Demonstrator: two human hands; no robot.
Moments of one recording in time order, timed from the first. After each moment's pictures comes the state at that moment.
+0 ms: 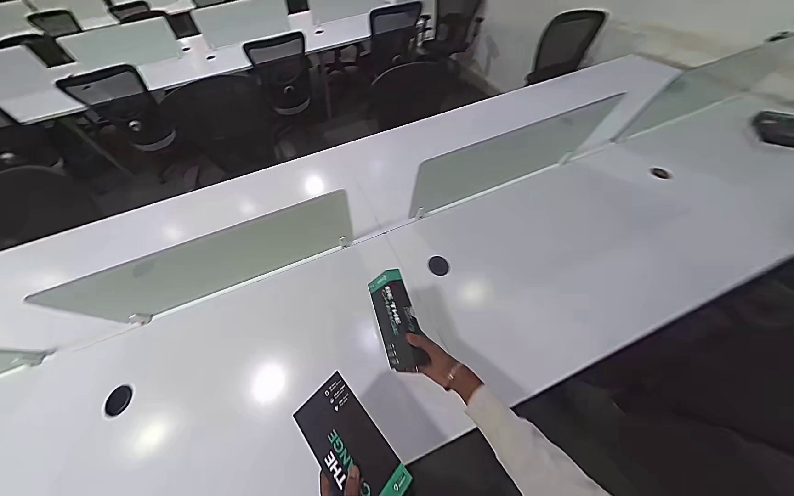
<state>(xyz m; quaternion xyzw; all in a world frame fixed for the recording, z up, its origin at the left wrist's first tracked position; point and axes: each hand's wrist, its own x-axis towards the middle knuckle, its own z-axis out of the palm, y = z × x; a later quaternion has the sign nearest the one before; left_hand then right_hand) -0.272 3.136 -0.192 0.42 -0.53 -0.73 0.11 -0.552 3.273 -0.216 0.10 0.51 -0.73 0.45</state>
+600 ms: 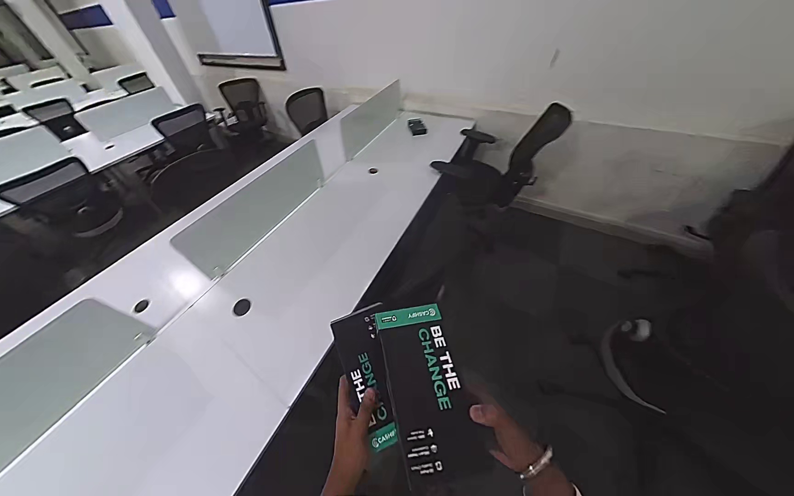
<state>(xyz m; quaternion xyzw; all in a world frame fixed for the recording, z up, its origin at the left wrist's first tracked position) -0.306 3.585 -0.076 -0.01 -0.62 -0.77 -0.14 -0.216 3.820 -0.024 0.08 0.53 -0.84 0.02</state>
